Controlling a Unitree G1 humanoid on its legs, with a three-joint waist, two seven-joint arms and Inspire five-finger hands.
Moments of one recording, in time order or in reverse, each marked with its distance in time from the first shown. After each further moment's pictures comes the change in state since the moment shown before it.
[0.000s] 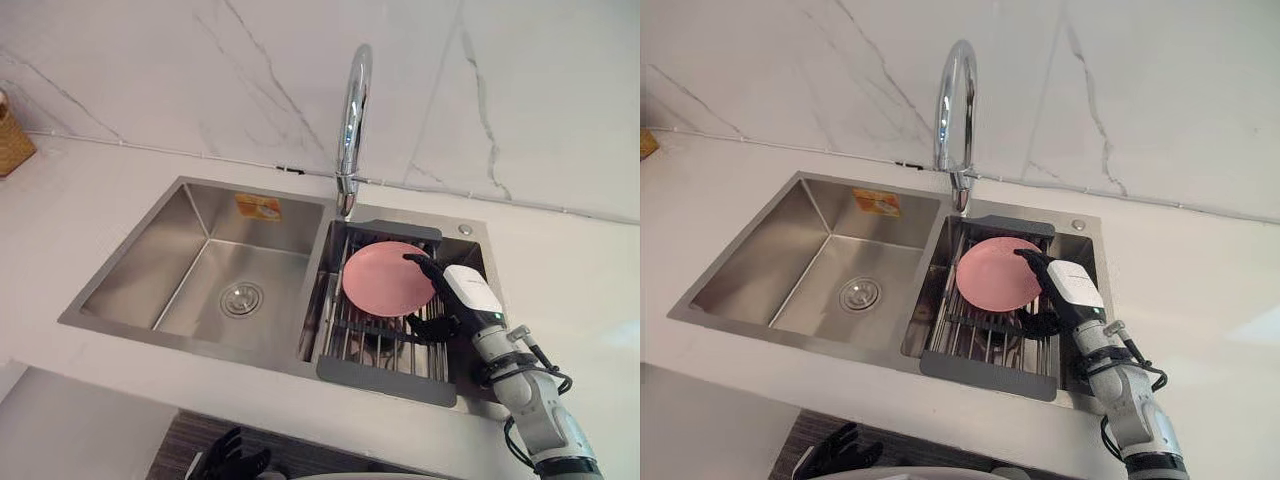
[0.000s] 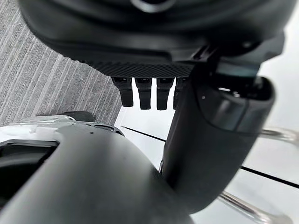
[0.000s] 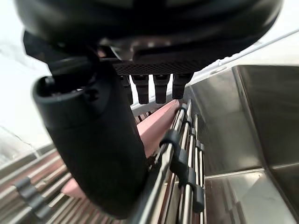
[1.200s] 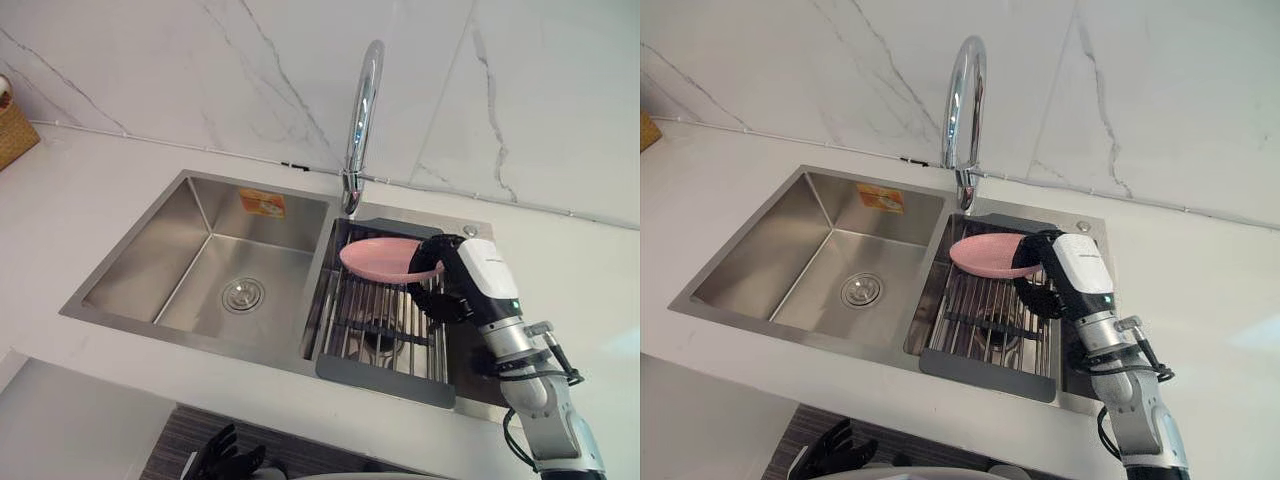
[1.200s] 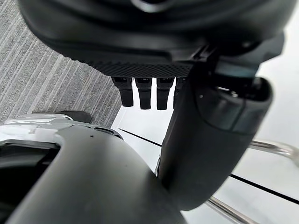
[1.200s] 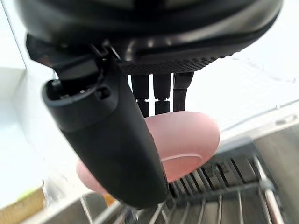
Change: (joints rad) left arm 0.014 -0.019 0.052 -0.015 -0.008 -0.032 -0.001; right arm 0.103 0.072 -0.115 -0.308 0.140 -0.117 -0.020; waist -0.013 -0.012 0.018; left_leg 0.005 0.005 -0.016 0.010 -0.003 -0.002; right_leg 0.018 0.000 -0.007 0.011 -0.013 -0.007
